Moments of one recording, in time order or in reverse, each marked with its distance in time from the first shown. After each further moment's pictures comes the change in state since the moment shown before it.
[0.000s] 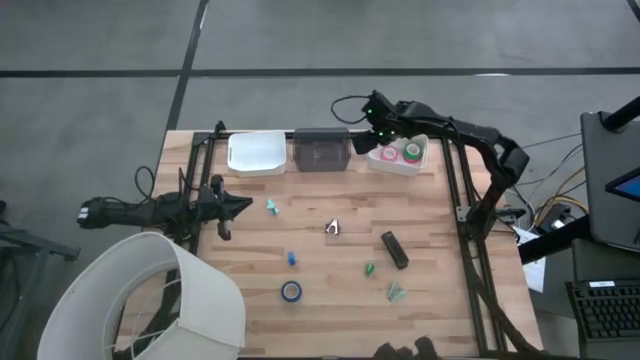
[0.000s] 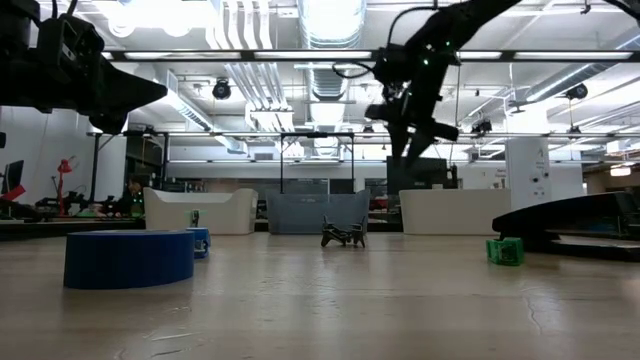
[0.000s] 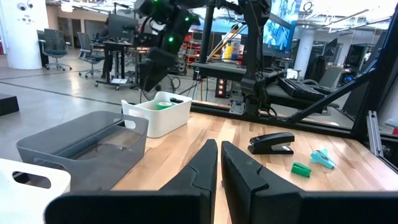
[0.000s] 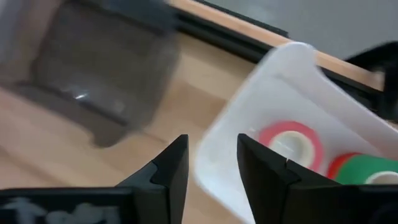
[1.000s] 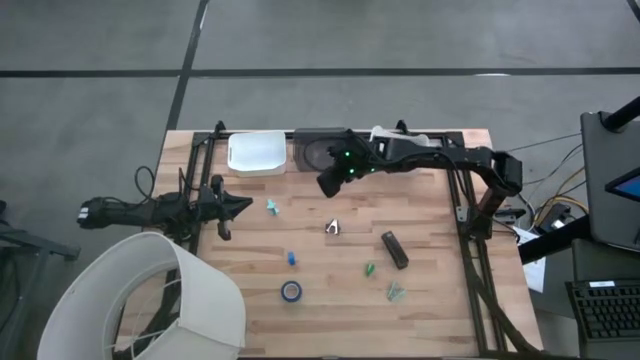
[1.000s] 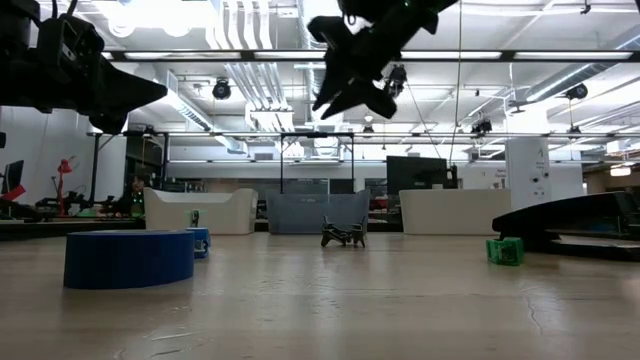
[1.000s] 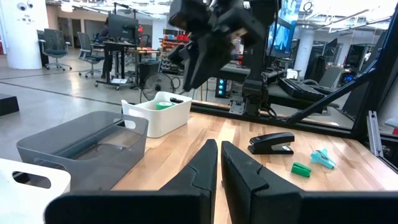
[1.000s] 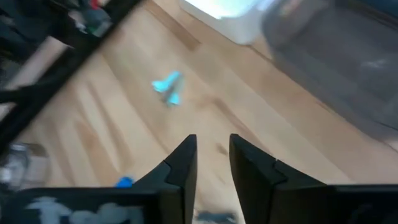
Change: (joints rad) left arm 0.000 0.000 0.000 0.000 0.000 0.000; right arm 0.397 0.000 0.032 0.310 -0.150 0.104
